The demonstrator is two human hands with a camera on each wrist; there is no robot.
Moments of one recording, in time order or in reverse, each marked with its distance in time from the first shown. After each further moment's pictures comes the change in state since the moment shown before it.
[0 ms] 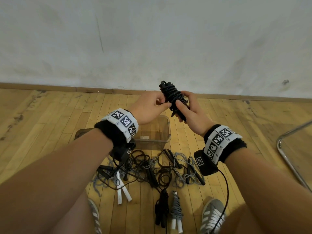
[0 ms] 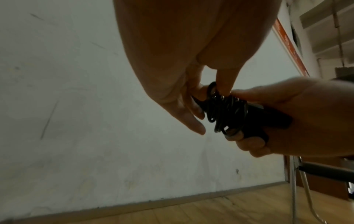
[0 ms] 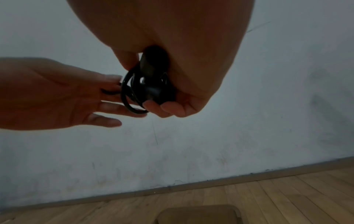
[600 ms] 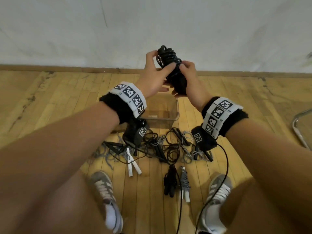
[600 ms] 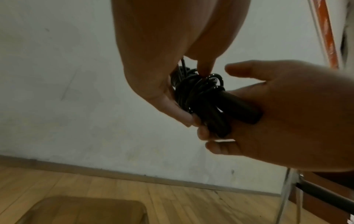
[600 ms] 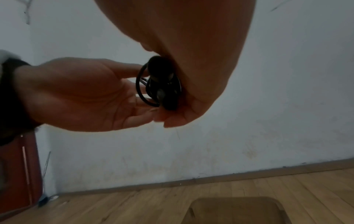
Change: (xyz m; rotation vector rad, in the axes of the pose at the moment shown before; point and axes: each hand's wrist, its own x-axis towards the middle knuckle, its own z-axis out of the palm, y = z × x) left_hand -0.013 0.011 0.004 -0.658 0.156 -0.272; right_hand -0.003 -0.030 0.034 0.250 -0.011 0.096
